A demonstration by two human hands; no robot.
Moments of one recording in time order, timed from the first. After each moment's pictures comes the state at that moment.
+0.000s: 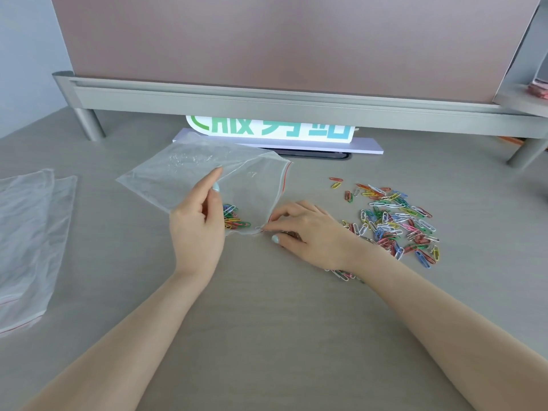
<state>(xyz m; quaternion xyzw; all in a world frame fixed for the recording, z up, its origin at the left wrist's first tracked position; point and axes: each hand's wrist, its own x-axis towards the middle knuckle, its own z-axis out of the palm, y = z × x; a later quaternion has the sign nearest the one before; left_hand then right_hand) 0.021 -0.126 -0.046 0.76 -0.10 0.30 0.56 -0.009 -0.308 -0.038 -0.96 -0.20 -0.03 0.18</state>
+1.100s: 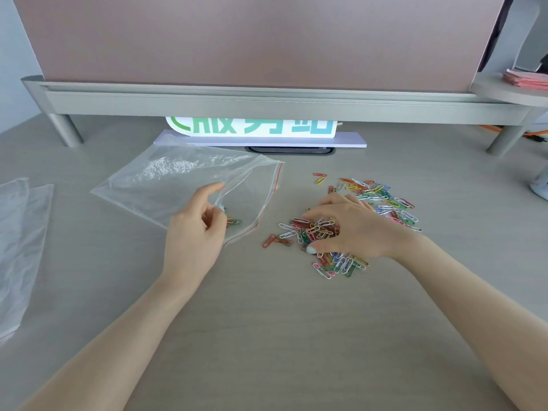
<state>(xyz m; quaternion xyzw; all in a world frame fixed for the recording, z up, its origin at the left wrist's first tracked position) 0.014 -0.131 -0.048 0.84 -0.14 0.19 0.49 -0.036 -0.371 -0.016 -0.98 -0.04 0.06 0.17</state>
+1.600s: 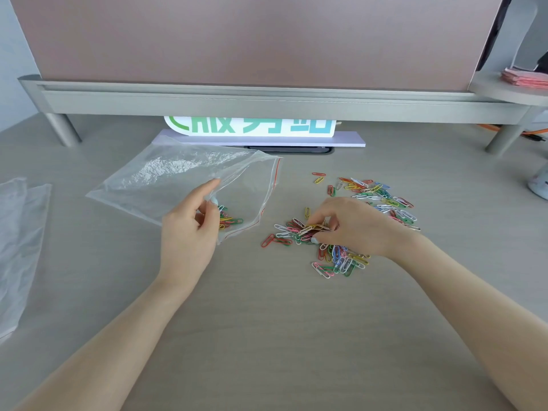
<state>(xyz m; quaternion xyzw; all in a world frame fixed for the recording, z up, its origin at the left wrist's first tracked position) 0.013 -0.132 -0.046 0.80 -0.13 0.20 0.55 -0.037 -0.365 -0.010 -0.97 -0.05 0.03 0.22</state>
